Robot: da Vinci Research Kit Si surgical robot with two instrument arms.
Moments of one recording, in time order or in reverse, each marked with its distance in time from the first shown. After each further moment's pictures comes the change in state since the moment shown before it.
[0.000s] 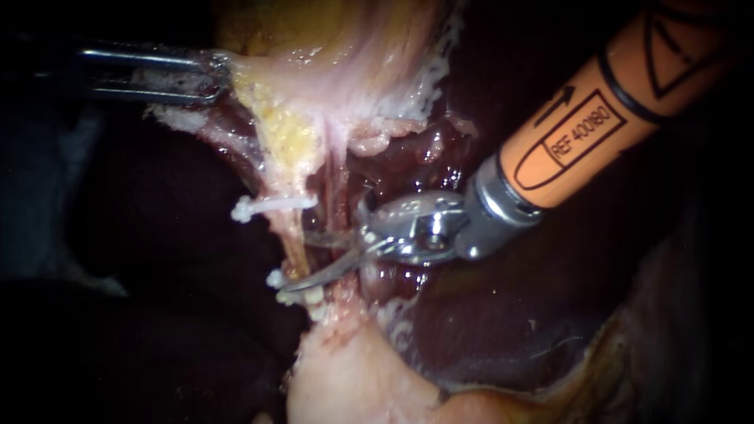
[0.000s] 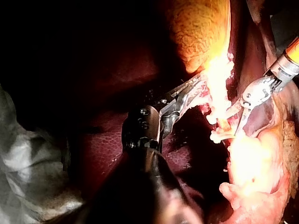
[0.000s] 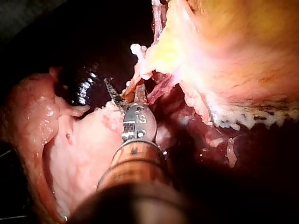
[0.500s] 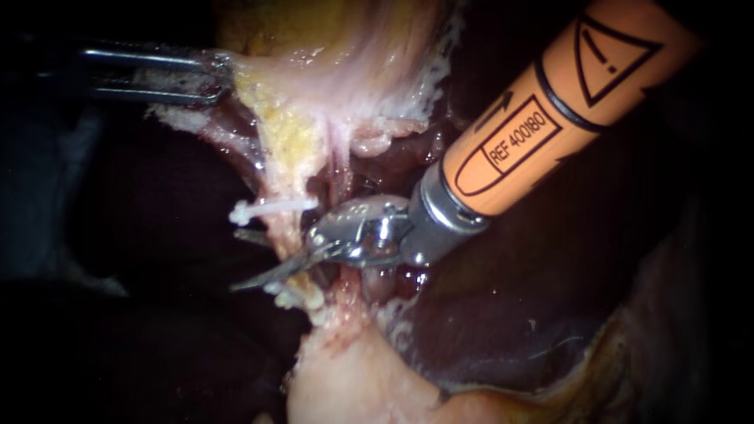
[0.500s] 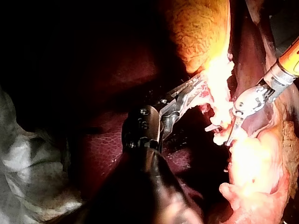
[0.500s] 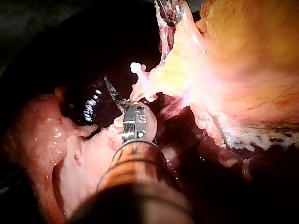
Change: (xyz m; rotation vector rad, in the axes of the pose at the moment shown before) right arm 0.004 -0.002 0.002 -0.006 0.120 0.016; left arm 0.000 0.000 0.000 0.001 0.001 0.000
